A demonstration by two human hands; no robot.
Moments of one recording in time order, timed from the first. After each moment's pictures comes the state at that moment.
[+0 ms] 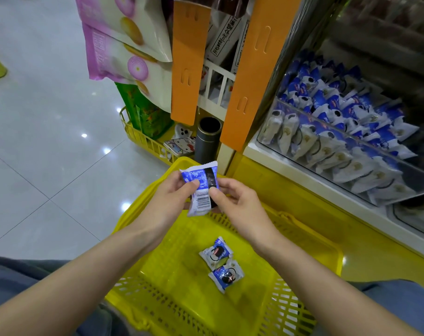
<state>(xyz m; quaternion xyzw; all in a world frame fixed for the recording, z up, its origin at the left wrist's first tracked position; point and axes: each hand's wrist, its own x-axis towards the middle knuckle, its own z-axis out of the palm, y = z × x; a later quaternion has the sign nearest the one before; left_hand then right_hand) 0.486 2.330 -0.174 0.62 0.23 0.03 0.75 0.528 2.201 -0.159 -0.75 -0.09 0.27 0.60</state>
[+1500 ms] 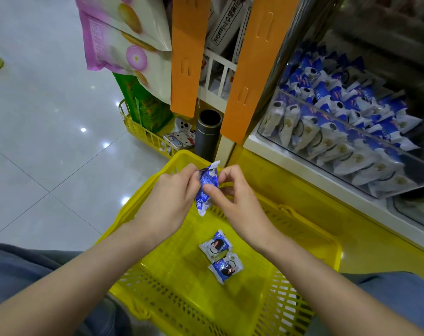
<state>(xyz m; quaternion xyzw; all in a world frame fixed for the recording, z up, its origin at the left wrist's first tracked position) 0.479 2.331 -0.171 0.91 0.06 0.13 0.38 0.521 2.197 -0.163 -0.80 -0.19 0.18 0.55</state>
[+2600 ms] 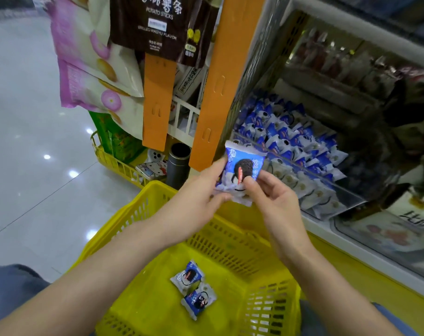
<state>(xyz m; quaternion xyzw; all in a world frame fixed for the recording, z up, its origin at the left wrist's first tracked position) 0.522 2.281 -0.106 0.82 -0.10 0.06 0.56 0.545 2.135 -0.088 -0.73 -0.09 0.07 0.67</state>
